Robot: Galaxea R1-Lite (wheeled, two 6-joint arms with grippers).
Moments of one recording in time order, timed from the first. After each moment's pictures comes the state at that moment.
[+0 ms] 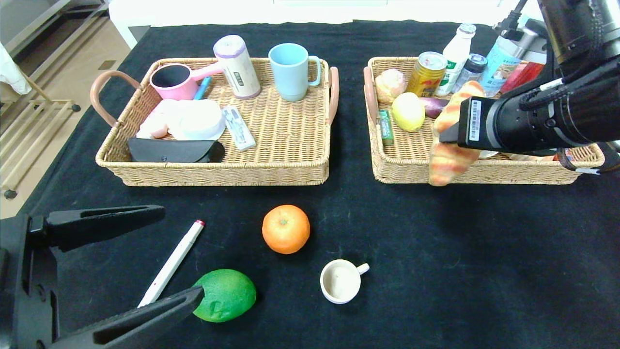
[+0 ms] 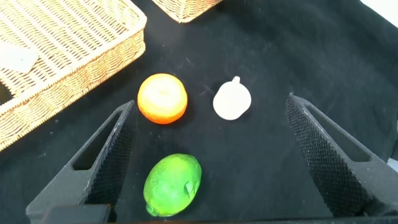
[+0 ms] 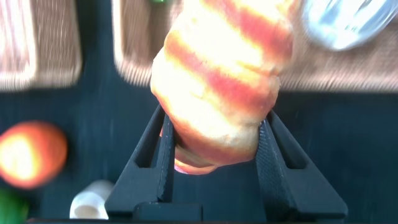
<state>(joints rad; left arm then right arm) -0.57 0.95 -0.67 -0.17 -0.25 0.16 0.61 1.70 -1.79 0.64 -0.39 0.43</state>
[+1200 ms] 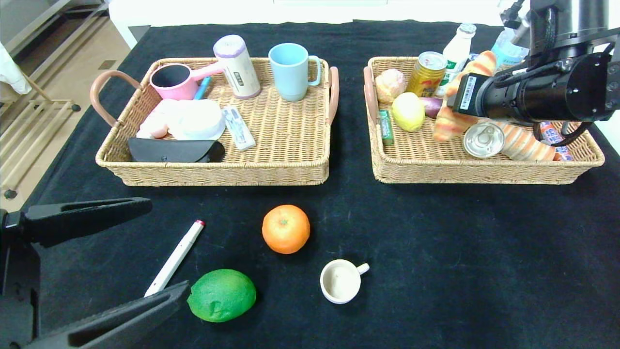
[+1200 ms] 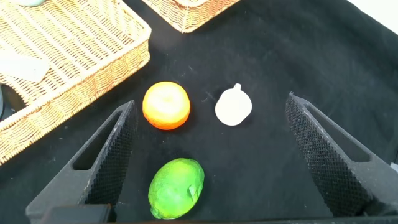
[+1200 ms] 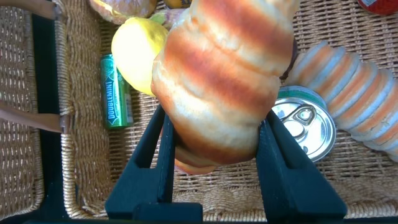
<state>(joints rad) -0.56 0.92 -0.67 -0.18 -0.25 0.17 0.42 1.81 -1.78 0.26 -0.39 0.33</state>
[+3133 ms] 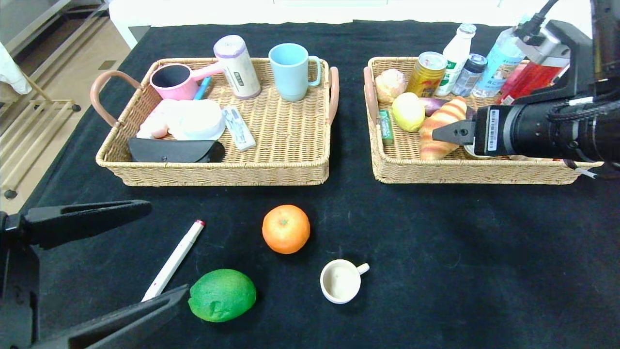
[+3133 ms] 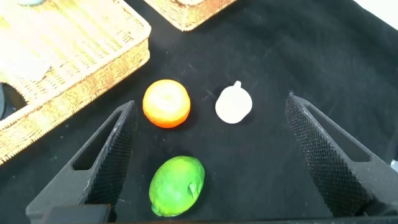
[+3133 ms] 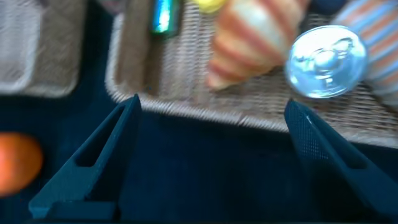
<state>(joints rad) -0.56 0.92 -0.67 -0.17 -0.25 0.18 0.53 1.58 -1.47 0.25 -0.27 0.19</state>
